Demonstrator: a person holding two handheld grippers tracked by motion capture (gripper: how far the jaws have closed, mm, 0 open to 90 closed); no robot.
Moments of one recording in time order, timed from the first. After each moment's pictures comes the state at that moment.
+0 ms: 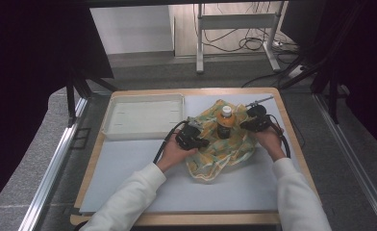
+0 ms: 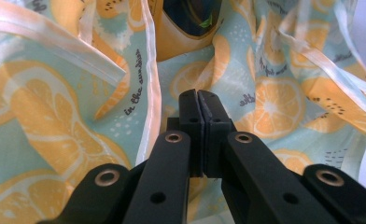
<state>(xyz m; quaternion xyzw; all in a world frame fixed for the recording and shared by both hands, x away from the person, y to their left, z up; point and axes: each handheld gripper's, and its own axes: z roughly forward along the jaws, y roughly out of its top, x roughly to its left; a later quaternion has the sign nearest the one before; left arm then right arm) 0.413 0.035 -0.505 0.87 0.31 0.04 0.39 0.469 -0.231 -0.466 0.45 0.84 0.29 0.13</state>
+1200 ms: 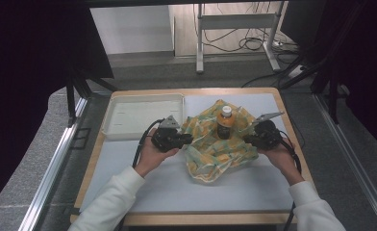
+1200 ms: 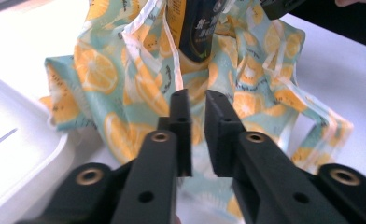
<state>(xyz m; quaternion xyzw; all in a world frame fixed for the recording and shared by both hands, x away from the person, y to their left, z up) 0.363 0.105 -0.462 0.83 0.30 0.09 0.45 0.396 -0.244 -0.447 0.38 0.86 0.32 0.14</state>
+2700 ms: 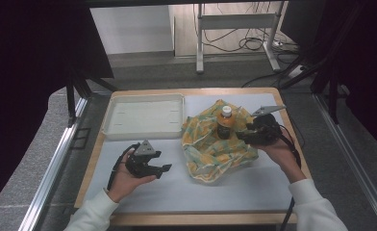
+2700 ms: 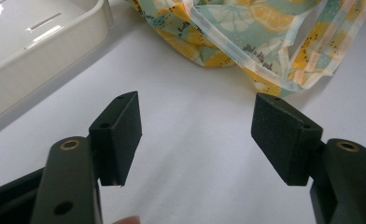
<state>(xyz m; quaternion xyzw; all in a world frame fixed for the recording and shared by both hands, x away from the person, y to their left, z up) 0.303 0.163 -0.495 0.85 0.34 0.12 0.40 0.389 -0.226 -0.410 0.36 0.85 0.35 0.17</state>
